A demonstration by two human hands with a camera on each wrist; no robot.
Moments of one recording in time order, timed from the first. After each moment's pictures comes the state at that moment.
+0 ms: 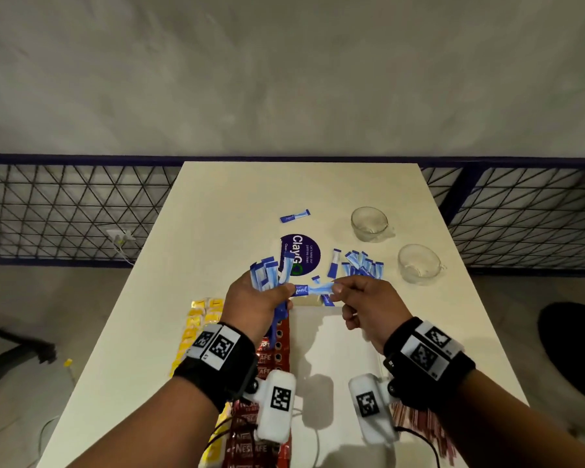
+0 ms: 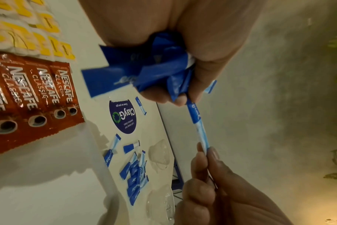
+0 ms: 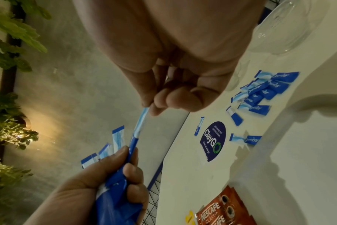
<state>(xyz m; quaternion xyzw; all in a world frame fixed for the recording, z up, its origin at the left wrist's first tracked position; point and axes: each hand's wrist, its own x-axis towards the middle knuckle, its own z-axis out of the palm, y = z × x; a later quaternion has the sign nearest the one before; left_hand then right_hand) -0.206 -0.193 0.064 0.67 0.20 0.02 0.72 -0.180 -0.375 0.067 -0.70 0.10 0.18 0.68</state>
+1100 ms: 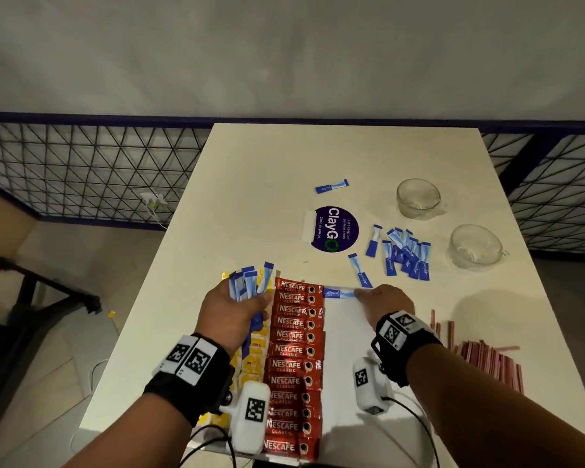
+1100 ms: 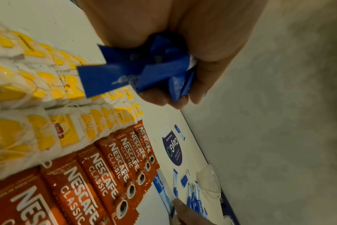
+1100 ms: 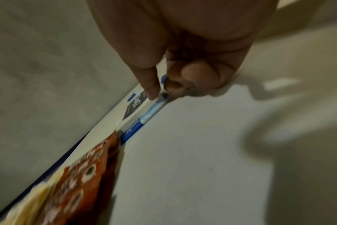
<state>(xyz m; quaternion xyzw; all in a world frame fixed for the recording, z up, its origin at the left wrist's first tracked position) -0.246 -0.120 0.024 0.71 0.29 0.02 0.64 -0.148 -0.353 -0.047 -0.93 0.12 0.23 0.25</state>
